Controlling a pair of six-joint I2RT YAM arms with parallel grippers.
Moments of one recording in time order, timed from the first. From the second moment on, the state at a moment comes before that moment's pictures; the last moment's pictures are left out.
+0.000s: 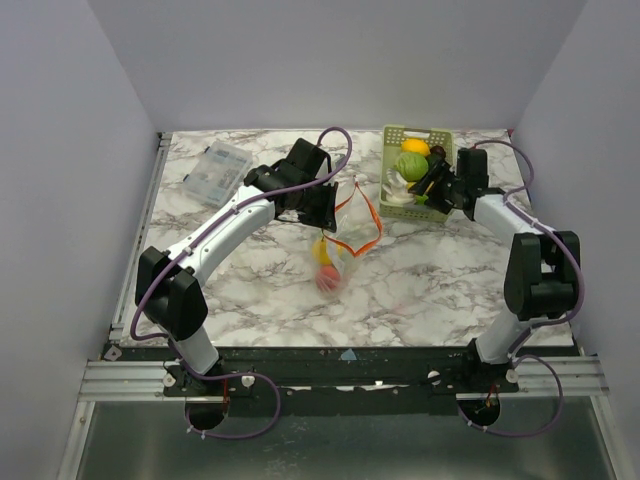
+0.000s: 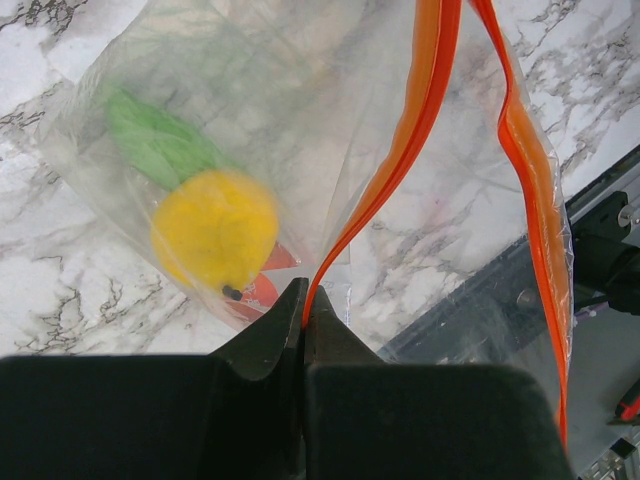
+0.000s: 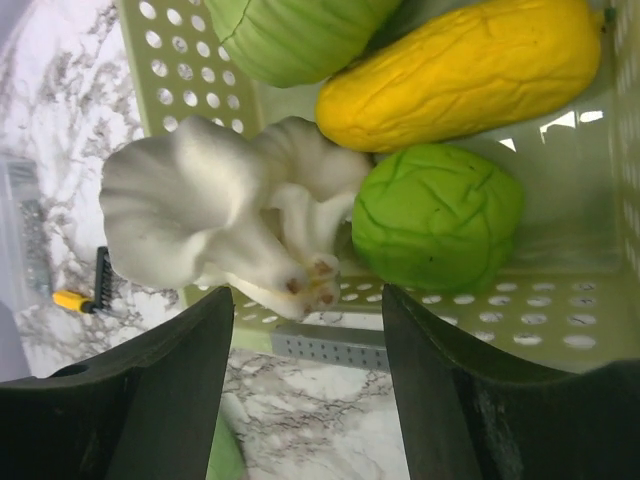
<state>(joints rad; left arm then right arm) -0.63 1.68 1.58 -0.82 0.30 -0.34 0.05 1.71 1.16 -0.17 -0.21 0.62</state>
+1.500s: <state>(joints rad) -0.63 1.68 1.58 -0.82 0.31 -0.34 0.04 2.01 1.45 -0.41 -0.55 0.34</state>
